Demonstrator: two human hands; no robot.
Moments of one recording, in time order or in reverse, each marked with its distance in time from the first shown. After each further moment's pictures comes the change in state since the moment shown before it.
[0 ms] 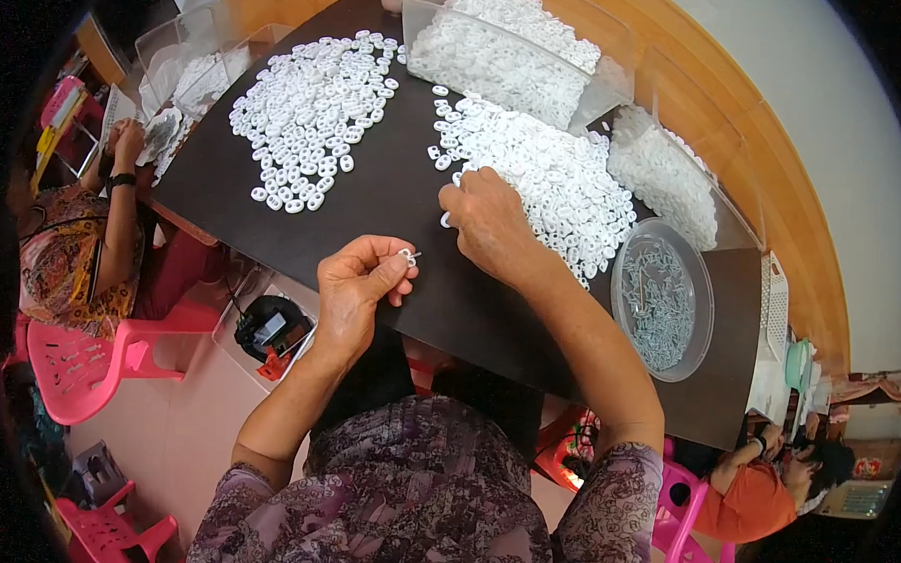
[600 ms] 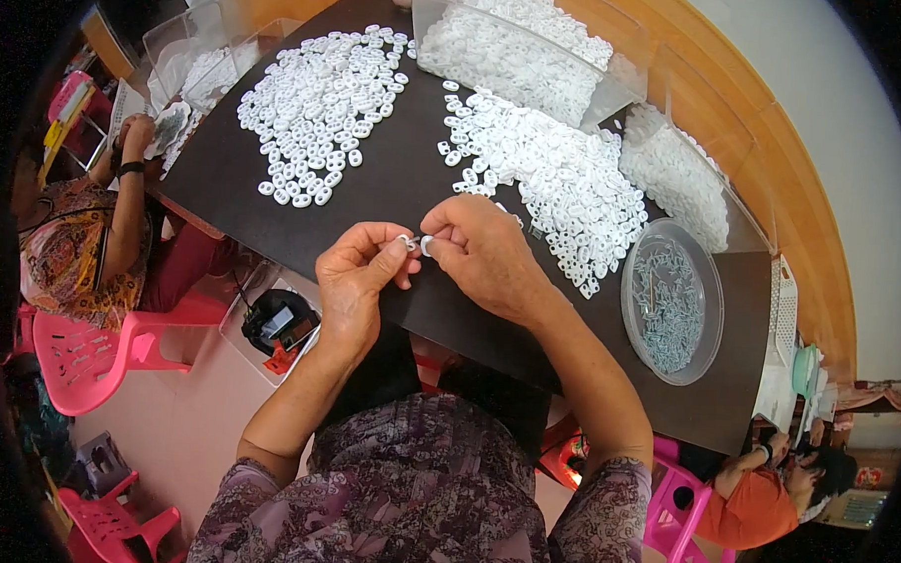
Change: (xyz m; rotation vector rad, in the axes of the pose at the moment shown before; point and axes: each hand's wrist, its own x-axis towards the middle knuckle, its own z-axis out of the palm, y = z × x) left_hand 0.002 0.002 0.006 -0.050 0.069 0.143; right_hand -0.012 -0.048 -0.030 0.726 -0.067 0.364
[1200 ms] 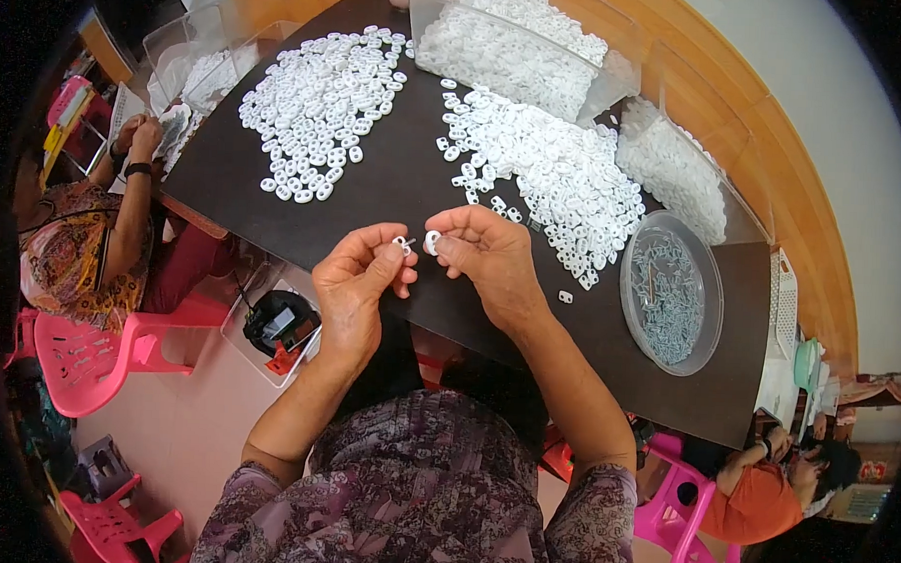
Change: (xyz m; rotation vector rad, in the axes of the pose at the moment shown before) left_hand -0.017 0.004 0.002 -0.048 0.046 -0.035; right_hand -0.020 0.012 0.017 0.681 0.135 0.206
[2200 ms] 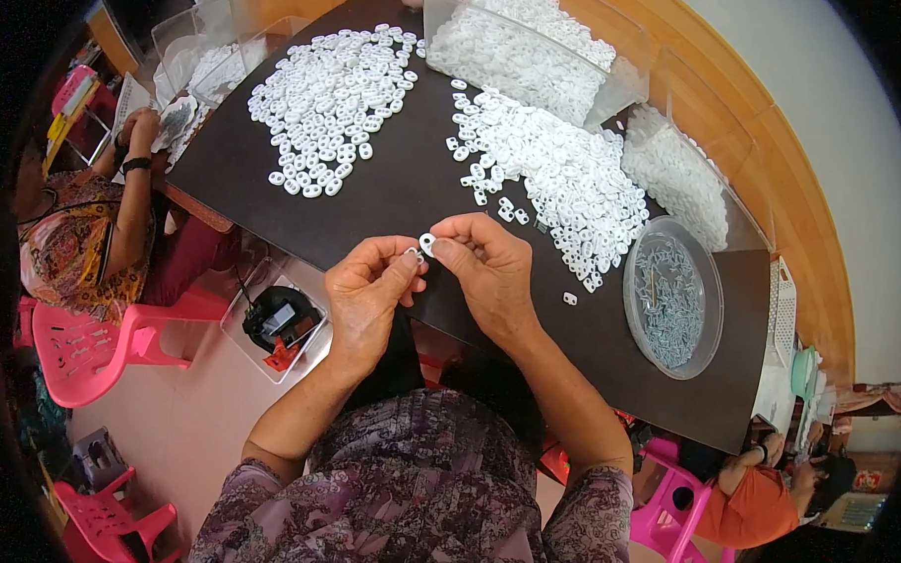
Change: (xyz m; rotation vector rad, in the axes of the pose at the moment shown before) left_hand -0.010 0.002 0.000 0.218 0.002 -0.001; right_hand -0.011 0.001 0.017 -0.153 0.095 -0.144
